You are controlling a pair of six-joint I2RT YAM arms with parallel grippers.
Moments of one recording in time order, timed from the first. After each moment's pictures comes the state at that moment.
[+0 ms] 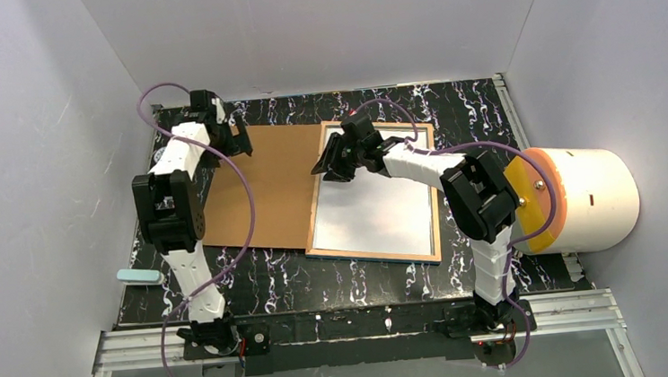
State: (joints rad) left arm -0.02 1.99 1.67 -0.73 0.04 -0.23; right arm 0.65 1.99 1.41 -0.13 -0.27 1.00
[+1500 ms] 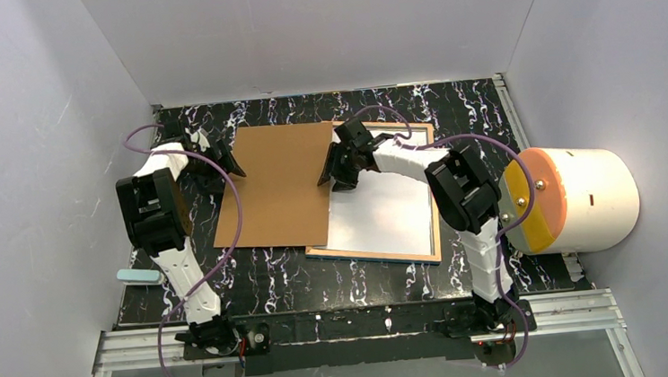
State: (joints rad) left arm 0.18 2.04 1.47 -0.66 0.42 -0.24; right arm 0.65 2.12 1.54 -0.35 -0.21 0.91
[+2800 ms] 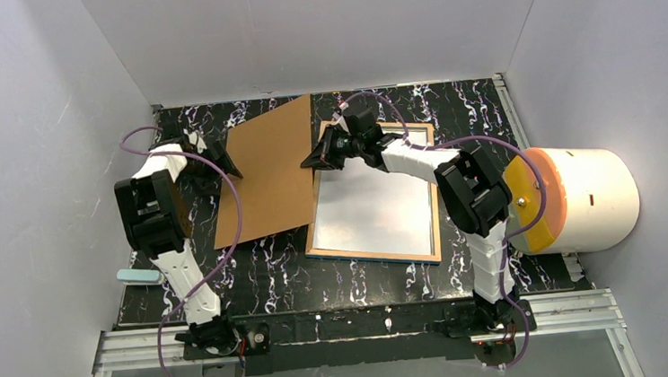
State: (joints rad) left arm 0.19 2.02 1.45 -0.65 0.37 -0.27; right arm 0.63 2.05 1.45 0.09 -0.55 1.03
